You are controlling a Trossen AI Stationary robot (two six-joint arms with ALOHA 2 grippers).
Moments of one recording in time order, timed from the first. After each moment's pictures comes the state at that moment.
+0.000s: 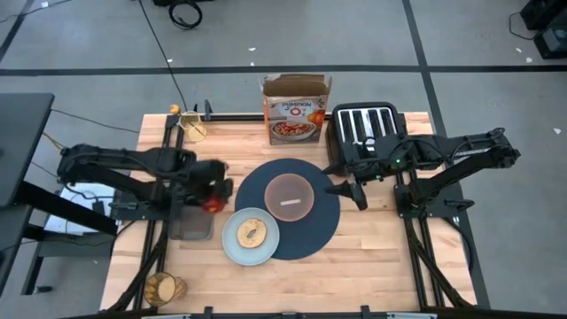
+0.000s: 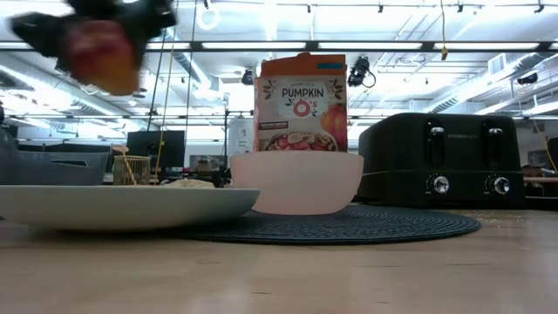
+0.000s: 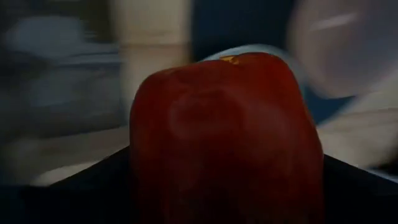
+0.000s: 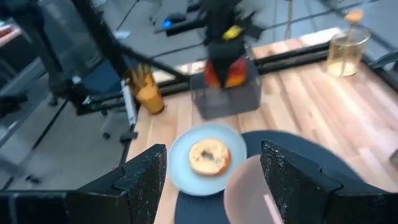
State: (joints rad) left arm -0.02 1.13 1.02 -1.03 0.16 -1.66; right arm 0.18 1.11 1.22 -0.51 0.03 0.31
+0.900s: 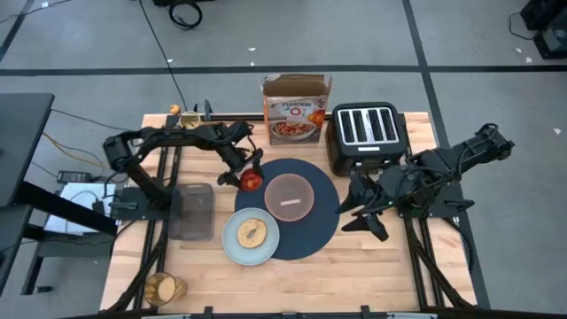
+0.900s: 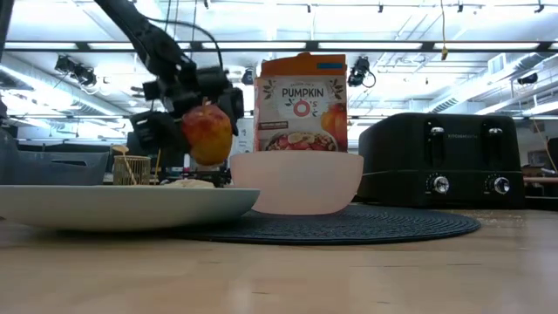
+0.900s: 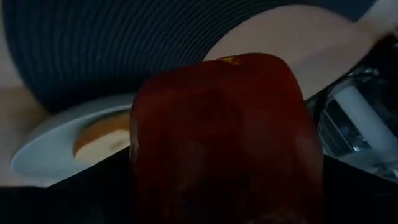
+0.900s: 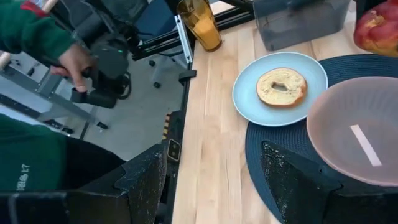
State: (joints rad) left arm 0.55 1.64 0.91 -0.44 0.90 -1.46; right arm 0.42 1.13 1.23 -0.63 0.01 0.55
